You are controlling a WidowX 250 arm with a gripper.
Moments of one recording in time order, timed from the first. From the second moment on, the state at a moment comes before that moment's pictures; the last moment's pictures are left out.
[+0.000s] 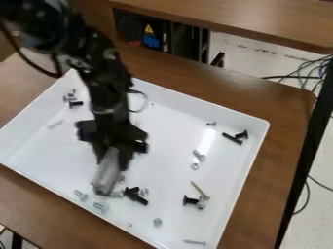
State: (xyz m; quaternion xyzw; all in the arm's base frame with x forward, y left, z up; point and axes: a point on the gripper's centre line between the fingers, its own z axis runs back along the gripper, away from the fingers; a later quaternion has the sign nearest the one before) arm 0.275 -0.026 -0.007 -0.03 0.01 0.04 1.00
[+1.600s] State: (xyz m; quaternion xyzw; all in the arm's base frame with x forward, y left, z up) arm 0.391 -0.097 -0.049 -0.22 0.06 -0.29 0.93
